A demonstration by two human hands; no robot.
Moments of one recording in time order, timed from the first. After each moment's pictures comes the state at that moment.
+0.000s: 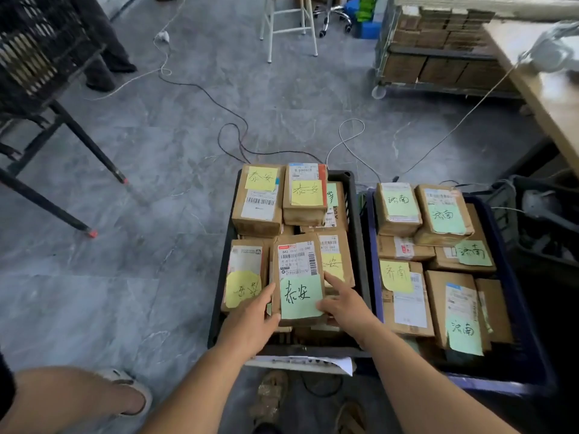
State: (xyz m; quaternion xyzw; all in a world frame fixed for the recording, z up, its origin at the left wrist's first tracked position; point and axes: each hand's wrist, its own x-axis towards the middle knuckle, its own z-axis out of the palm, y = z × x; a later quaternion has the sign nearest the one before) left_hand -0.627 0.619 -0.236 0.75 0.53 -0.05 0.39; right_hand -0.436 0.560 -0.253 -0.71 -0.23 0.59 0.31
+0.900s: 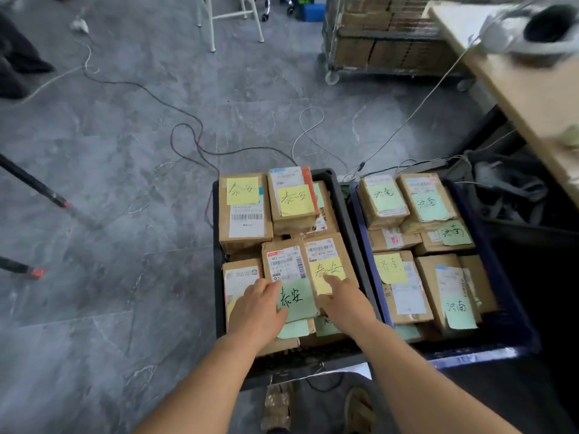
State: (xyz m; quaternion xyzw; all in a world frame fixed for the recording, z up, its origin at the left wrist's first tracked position) left_hand -0.613 0.697 -0.245 0.86 0.40 -0.13 0.29; right_hand -0.460 0.609 -0.251 -0.86 -0.32 0.40 0.07
